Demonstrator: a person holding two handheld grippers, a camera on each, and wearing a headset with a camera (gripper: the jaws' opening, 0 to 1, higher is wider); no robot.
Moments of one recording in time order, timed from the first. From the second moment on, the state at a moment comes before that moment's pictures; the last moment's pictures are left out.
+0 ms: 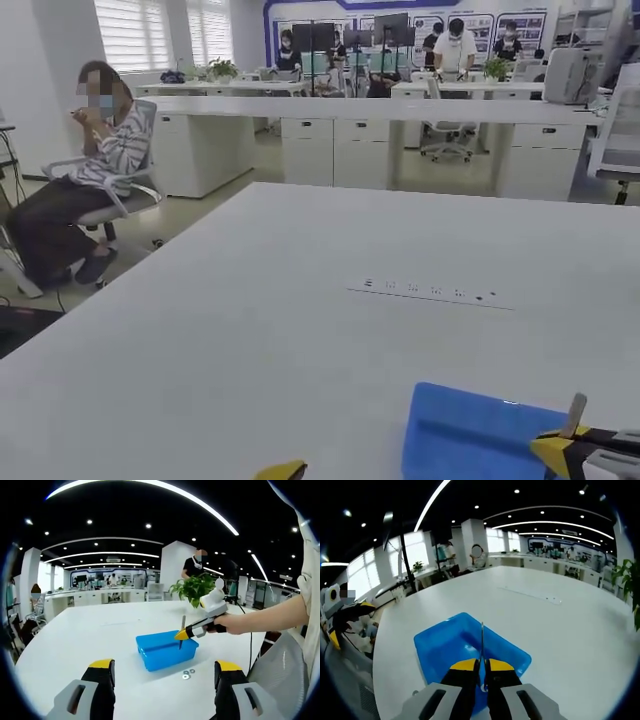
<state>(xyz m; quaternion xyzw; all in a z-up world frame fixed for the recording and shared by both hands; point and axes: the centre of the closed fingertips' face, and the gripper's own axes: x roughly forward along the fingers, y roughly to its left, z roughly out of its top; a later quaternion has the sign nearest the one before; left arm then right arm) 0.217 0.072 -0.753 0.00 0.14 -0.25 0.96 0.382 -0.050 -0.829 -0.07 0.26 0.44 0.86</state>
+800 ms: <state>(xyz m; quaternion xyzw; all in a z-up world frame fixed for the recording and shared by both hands) 0.215 0.070 -0.757 0.01 0.15 -0.25 0.96 0.322 -0.023 -0.763 0.00 0.20 0.48 0.85</state>
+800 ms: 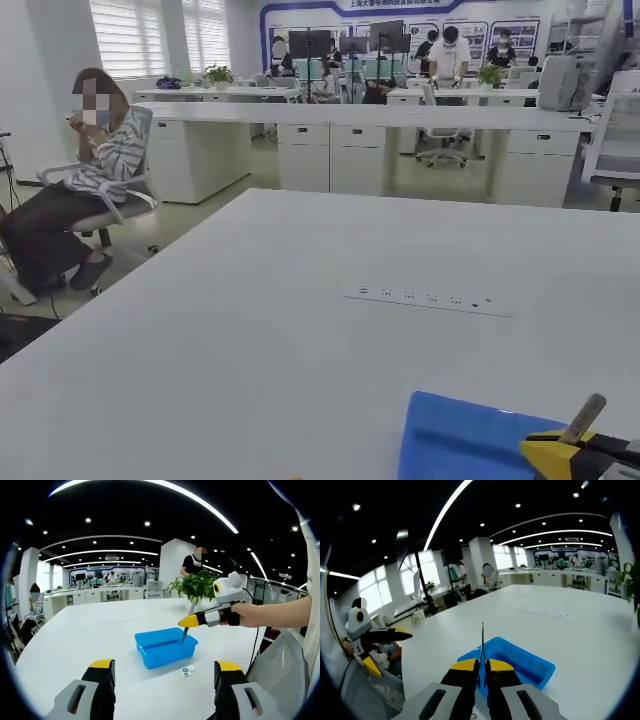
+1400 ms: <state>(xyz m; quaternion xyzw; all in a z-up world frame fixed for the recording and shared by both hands) 0.214 0.070 -0.761 0.01 0.16 -0.25 0.95 0.289 -0.003 -0.804 0.02 0.25 0.50 0.83</state>
